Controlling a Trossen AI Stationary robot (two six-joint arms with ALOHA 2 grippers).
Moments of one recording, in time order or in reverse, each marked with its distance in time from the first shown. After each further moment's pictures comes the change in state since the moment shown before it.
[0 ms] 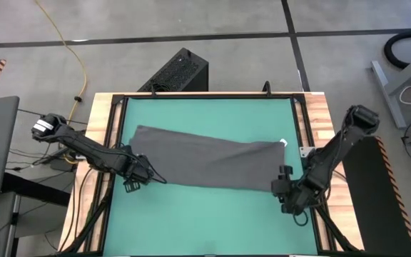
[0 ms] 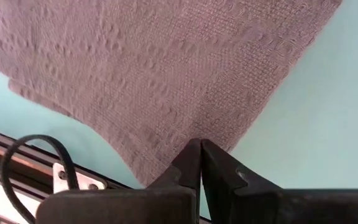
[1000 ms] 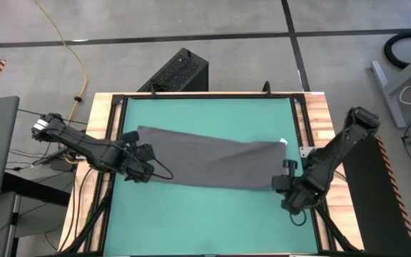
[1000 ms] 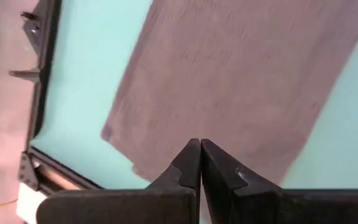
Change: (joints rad) left arm -0.015 -0.003 0.386 -0.171 -0.375 0.098; right arm -0.054 0.002 0.214 -0.351 0.015 -0.004
